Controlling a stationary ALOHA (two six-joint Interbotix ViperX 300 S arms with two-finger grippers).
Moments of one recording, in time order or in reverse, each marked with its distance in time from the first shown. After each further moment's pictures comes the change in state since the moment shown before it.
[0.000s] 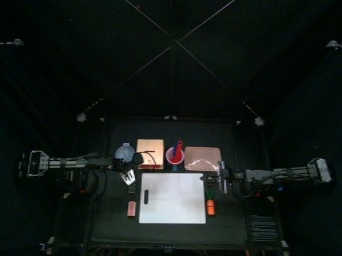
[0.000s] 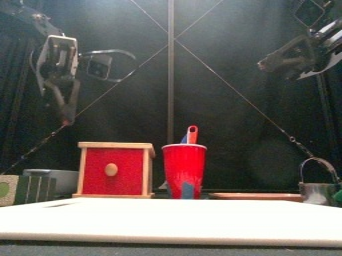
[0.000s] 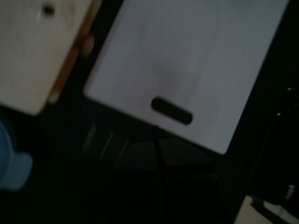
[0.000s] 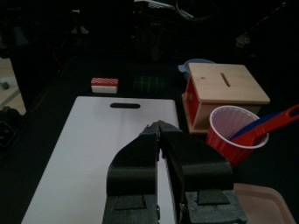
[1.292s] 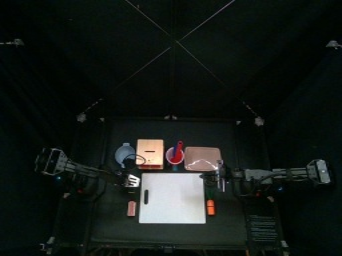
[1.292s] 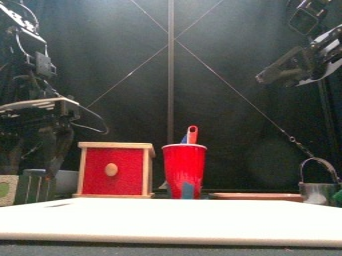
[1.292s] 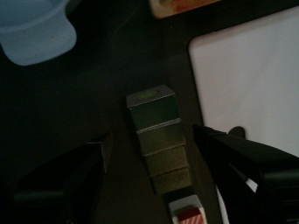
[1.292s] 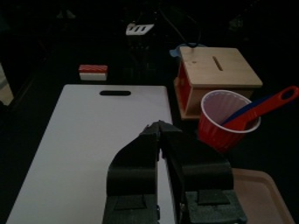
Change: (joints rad) left arm -0.285 0.229 0.097 0.495 -0.054 -1.299; right arm -0.040 0.020 0.005 -0.002 0.034 0.000
